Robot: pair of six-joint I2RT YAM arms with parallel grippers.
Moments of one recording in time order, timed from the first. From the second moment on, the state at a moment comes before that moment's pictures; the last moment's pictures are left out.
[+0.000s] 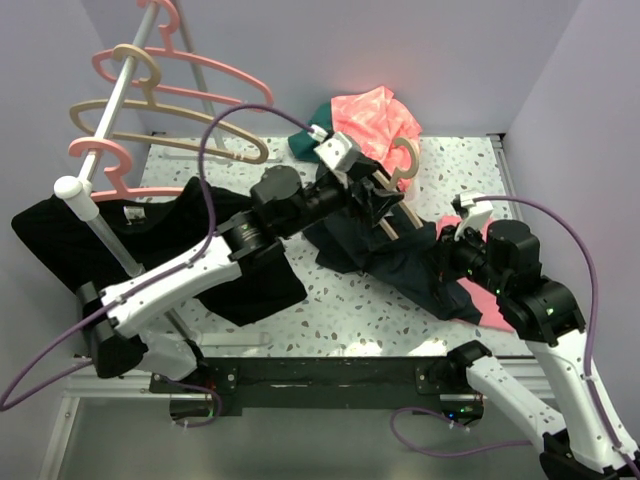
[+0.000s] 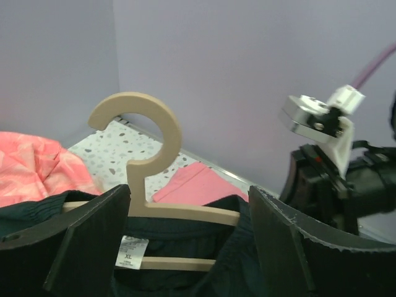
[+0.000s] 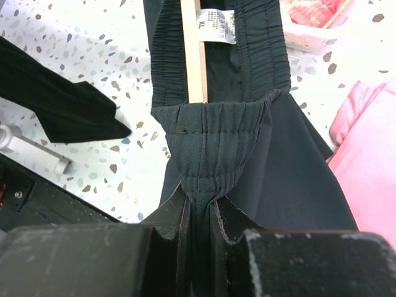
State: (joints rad) left arm -0.97 1.42 1.41 0.13 0.05 -0.17; right arm 0.40 0.69 1.09 -0.89 -0.12 0.20
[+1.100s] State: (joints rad) left arm -1.41 1.24 0.67 0.47 -0.31 -0.06; right arm 0.40 1.04 1.52 -0.99 -0.50 -0.04
